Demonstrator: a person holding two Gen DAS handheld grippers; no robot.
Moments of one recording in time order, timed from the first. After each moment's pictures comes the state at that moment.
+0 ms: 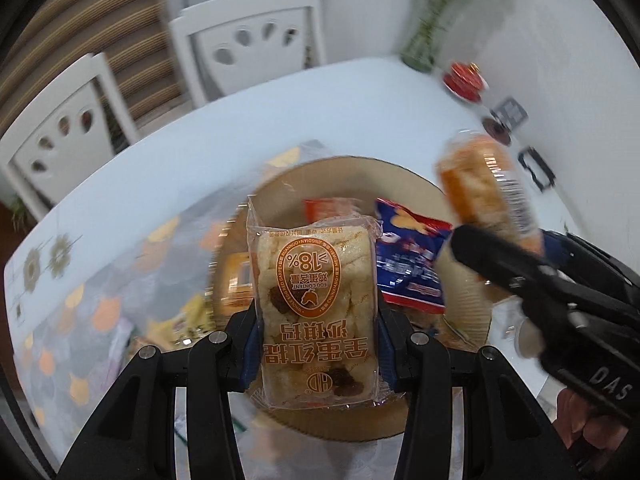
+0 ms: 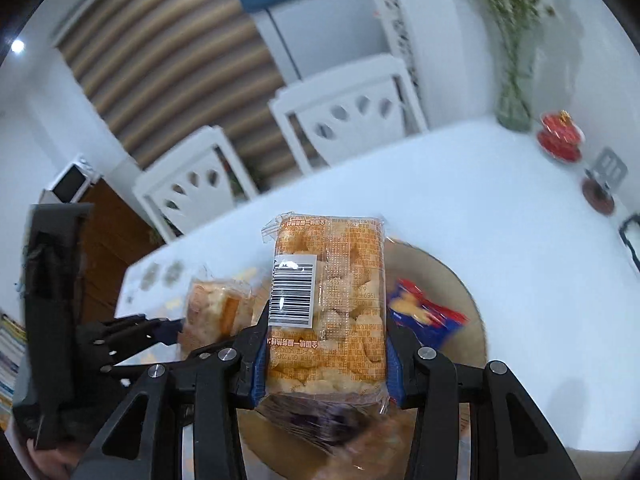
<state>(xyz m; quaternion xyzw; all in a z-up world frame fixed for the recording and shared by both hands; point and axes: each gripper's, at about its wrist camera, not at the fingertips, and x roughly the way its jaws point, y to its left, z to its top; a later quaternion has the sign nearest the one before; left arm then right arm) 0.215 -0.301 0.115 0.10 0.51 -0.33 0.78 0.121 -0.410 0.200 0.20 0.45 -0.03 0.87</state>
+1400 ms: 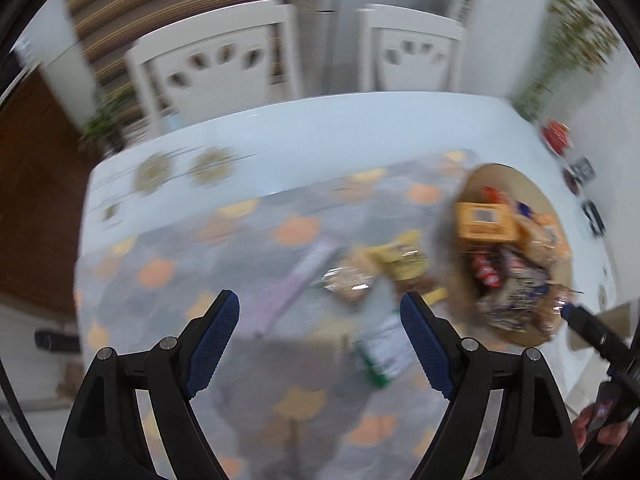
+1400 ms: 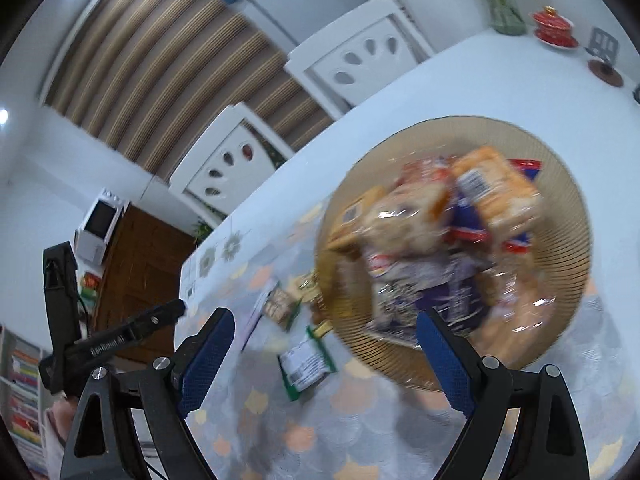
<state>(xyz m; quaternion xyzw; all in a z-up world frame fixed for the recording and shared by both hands) 0.210 -0.025 0.178 0.04 0.54 -0.15 0.83 0.067 -0.308 0.172 0.32 0.45 0.00 0.83</state>
